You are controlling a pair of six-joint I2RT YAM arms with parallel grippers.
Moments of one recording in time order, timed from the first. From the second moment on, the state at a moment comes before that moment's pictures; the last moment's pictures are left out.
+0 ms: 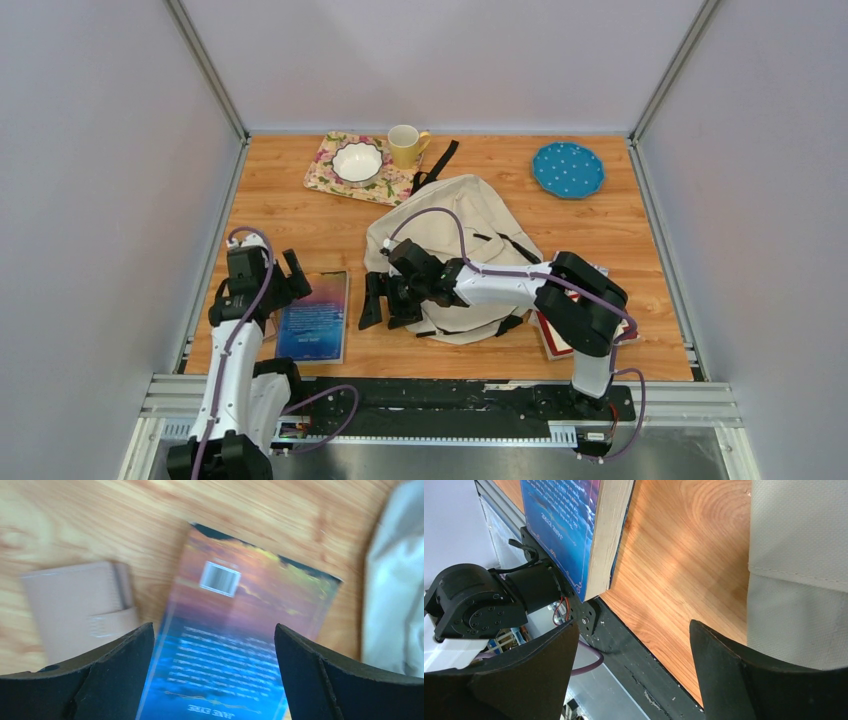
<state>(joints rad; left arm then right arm) 0.17 0.74 0.50 -0.62 0.10 -0.29 1.04 1.86 1.13 -0.09 -0.39 0.93</state>
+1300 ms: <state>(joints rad) 0.19 0.92 0.42 -0.57 0.46 -0.25 1.00 2.03 1.25 -0.08 -0.44 1.01</state>
